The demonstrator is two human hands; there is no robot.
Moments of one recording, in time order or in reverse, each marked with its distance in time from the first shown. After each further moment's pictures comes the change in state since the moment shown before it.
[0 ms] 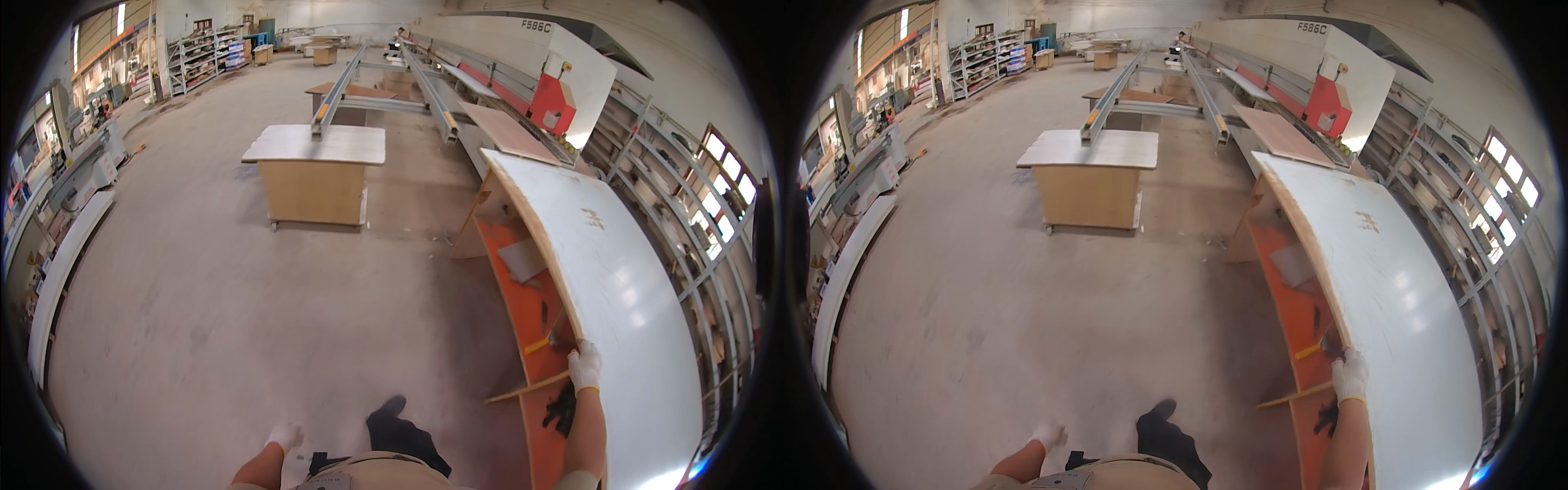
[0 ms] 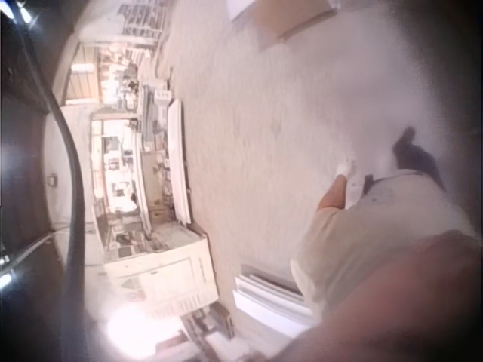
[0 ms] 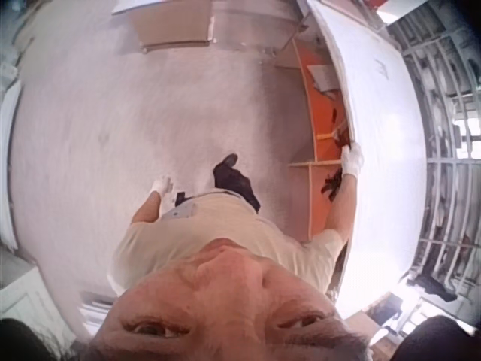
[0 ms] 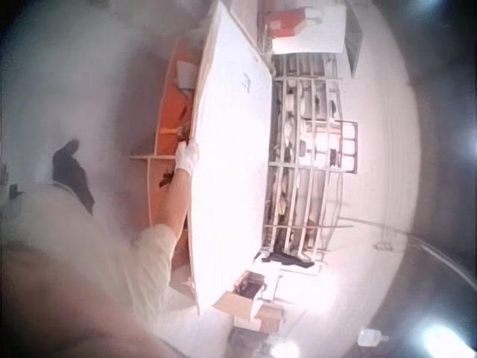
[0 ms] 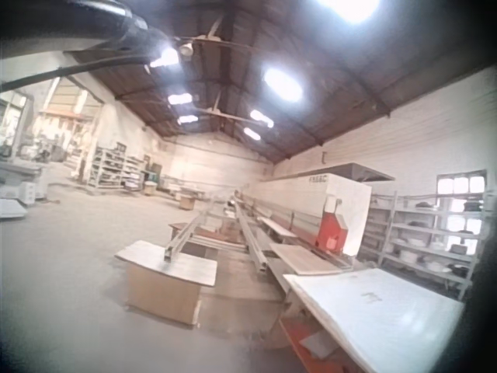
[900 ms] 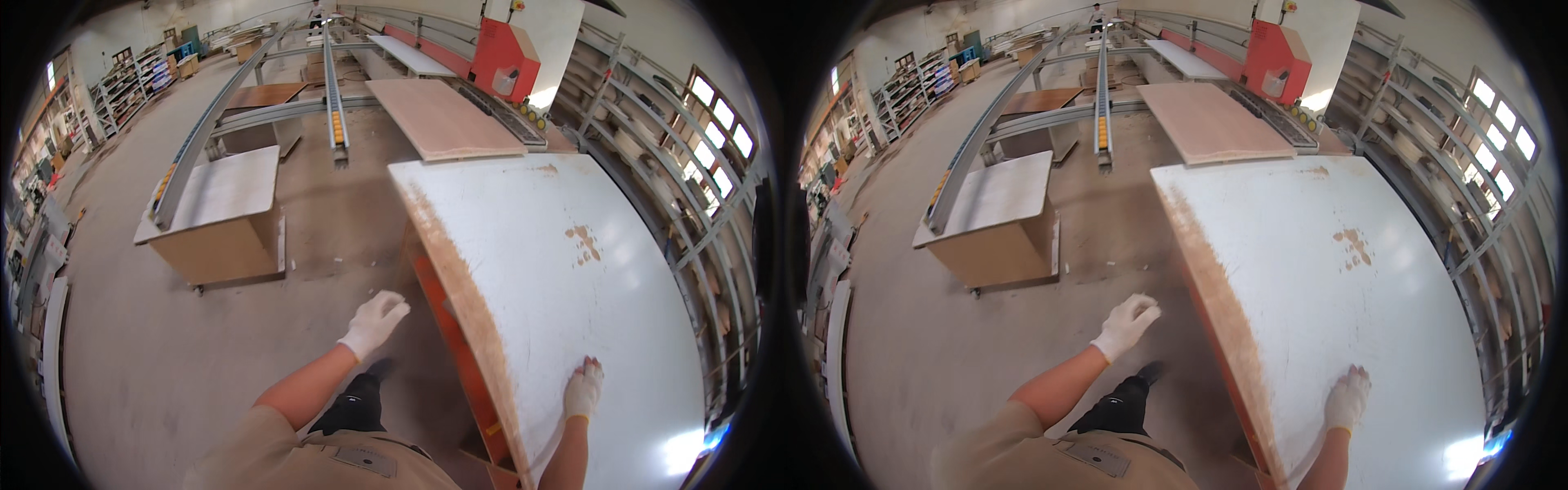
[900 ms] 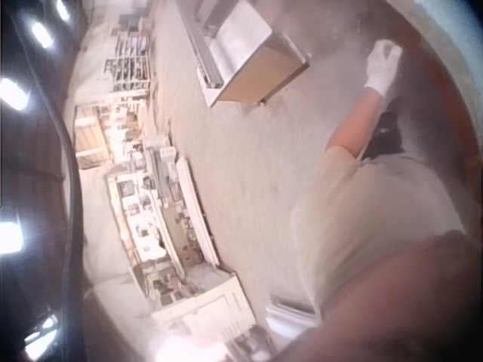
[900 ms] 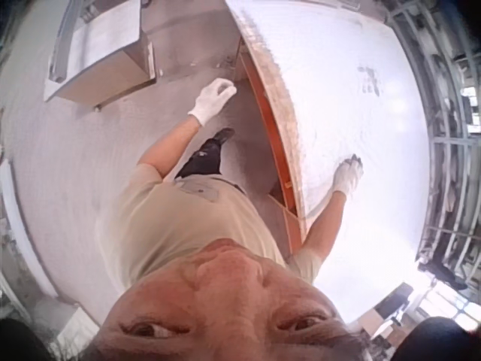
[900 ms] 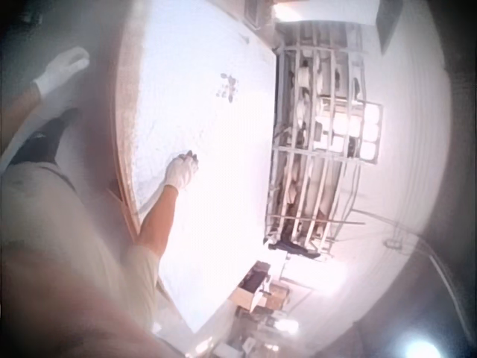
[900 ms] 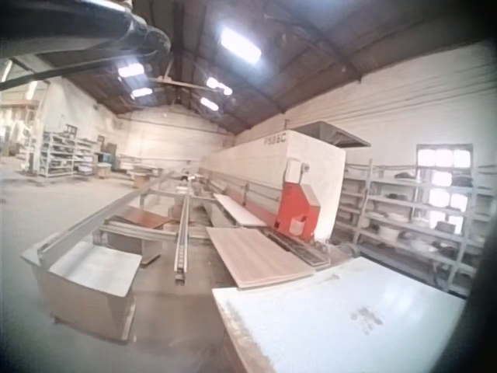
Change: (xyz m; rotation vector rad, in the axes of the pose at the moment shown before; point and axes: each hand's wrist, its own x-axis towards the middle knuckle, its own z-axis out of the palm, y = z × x) left_hand 0.110 0.907 0.200 0.022 -0.035 1.074; right_hand 0.309 0.115 0.090 -0.111 0.061 0.448
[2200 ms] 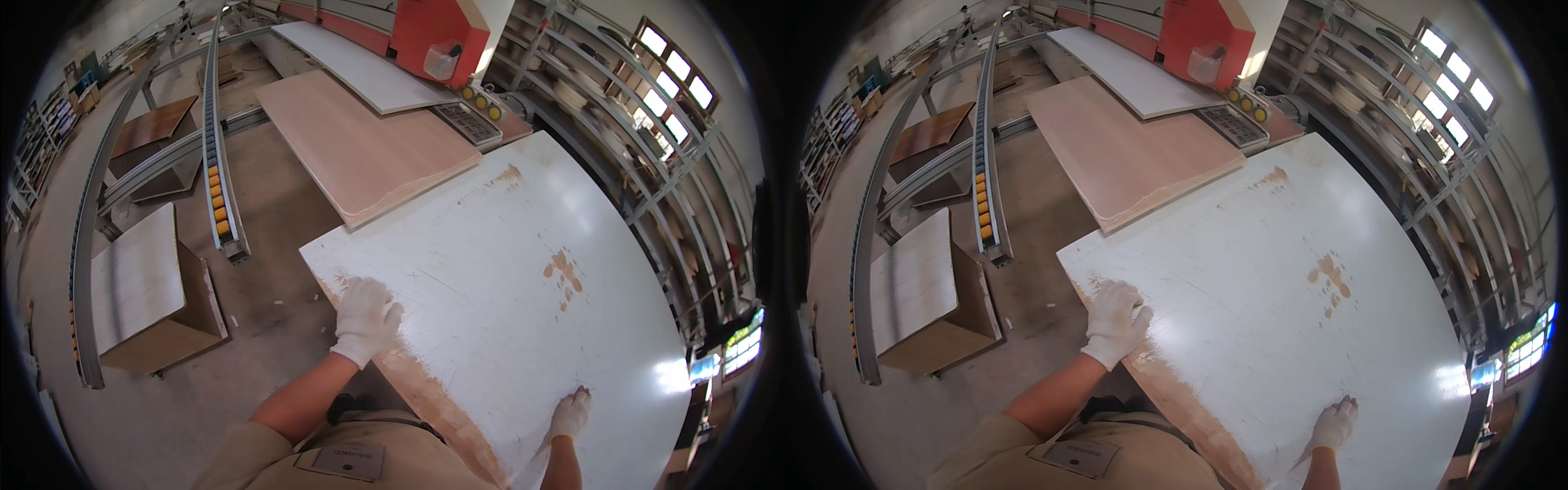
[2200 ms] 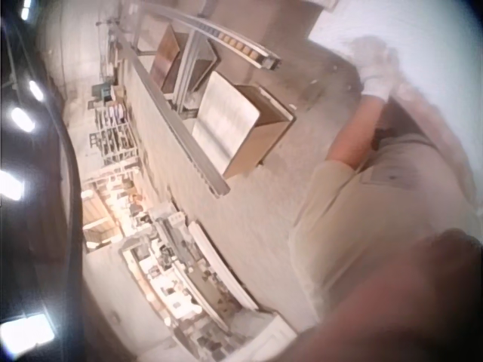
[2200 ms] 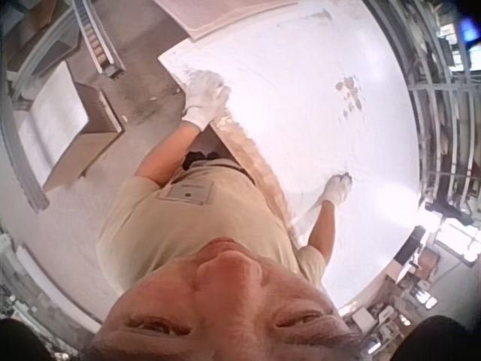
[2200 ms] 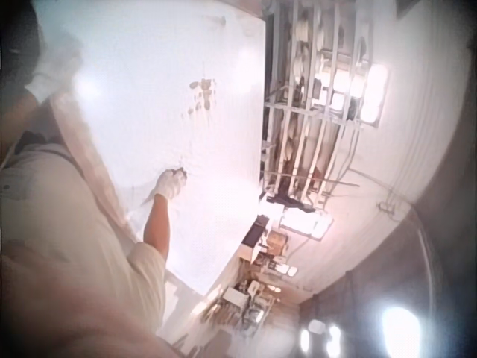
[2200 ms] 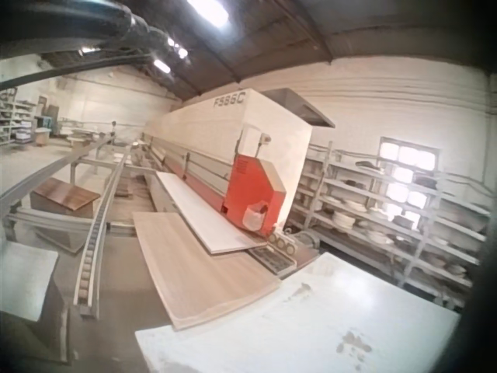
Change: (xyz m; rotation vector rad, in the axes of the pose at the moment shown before) left_hand 0.312 0.035 0.045 0.320 -0.016 0.605; right_hand 0.081 -0.101 0.009 -0.168 0.062 0.582
